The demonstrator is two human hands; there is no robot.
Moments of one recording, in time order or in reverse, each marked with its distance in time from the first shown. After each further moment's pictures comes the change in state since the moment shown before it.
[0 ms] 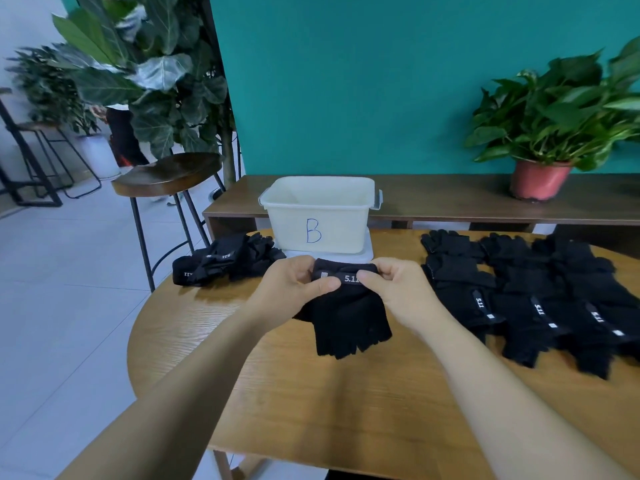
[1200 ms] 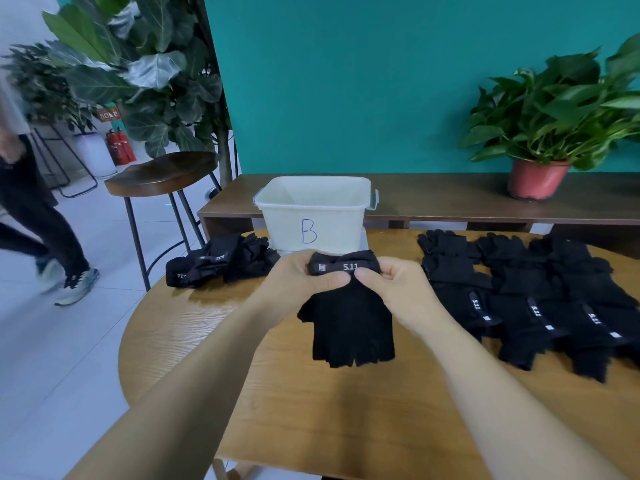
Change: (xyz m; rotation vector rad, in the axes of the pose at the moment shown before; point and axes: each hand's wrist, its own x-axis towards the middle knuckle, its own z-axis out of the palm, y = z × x) left_hand 0.017 0.016 0.014 -0.180 -0.032 -0.116; right_hand 0.008 0.008 -0.008 0.151 -0.011 -0.031
